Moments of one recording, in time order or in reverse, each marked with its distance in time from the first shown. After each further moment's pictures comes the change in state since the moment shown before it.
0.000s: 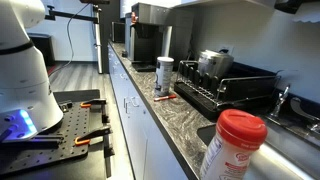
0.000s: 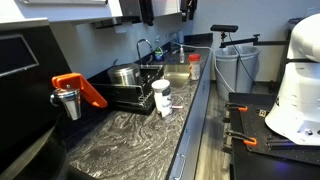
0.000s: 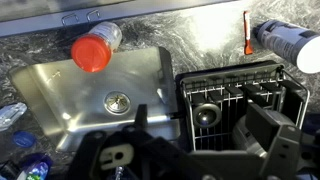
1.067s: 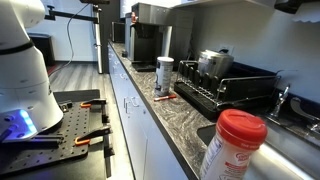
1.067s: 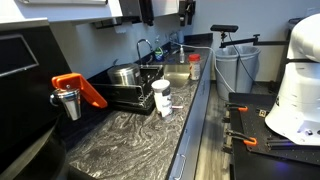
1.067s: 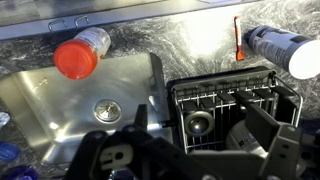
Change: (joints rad) arm 0.007 0.035 0.011 -0.012 0.035 -0.001 0.002
